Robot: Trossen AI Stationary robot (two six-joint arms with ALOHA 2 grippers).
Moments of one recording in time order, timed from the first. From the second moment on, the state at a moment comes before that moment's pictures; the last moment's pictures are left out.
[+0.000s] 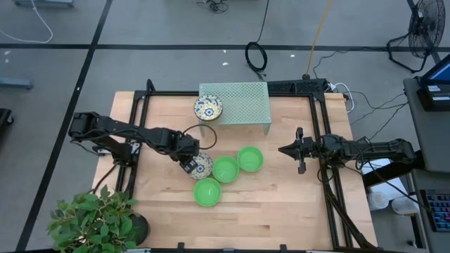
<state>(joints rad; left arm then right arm) -0.03 1.45 0.91 -0.86 -0.04 -0.79 0.01 0.19 0.04 0.08 0.05 0.07</state>
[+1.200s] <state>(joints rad) 0.02 1.45 0.80 -0.93 0.02 -0.85 0.01 0.19 0.04 0.08 0.05 0.07</state>
